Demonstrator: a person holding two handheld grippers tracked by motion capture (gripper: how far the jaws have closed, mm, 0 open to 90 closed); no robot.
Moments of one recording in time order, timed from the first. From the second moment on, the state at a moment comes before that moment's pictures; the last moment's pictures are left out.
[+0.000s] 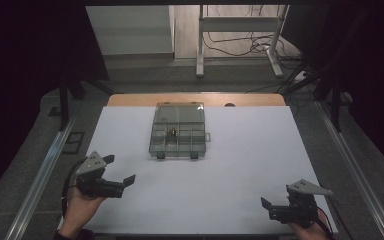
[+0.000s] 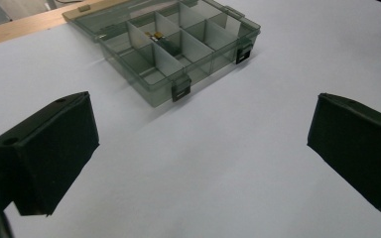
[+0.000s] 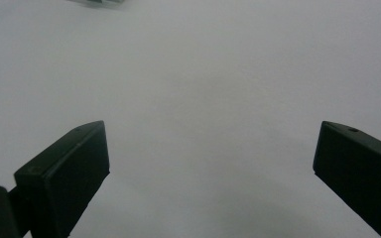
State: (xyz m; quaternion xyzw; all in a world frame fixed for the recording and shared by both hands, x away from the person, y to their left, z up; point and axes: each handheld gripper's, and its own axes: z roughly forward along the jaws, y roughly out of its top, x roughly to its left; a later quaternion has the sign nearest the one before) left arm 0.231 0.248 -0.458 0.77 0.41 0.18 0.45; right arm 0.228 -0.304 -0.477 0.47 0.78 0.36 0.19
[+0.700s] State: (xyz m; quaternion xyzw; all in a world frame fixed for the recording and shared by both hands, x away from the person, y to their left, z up) left arm 0.185 0.273 -0.484 0.75 0.44 0.20 0.46; right arm 0.228 -0.303 -0.477 0.47 0.78 0.36 0.19
